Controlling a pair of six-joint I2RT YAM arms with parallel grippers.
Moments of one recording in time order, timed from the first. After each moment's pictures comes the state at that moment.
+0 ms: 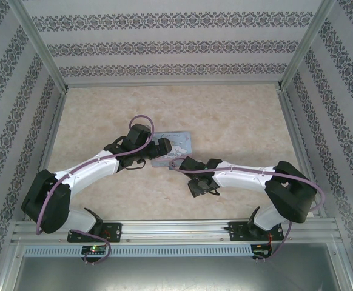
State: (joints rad) left arm -0.57 1.40 0.86 -0.28 0.12 -0.86; right arm 0.94 1.52 0.80 -0.72 0.15 0.53
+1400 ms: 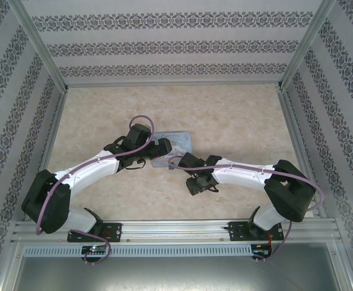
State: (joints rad) left arm -0.57 1.40 0.86 -0.28 0.12 -0.86; right arm 0.91 1.53 0.85 -0.73 0.10 0.47
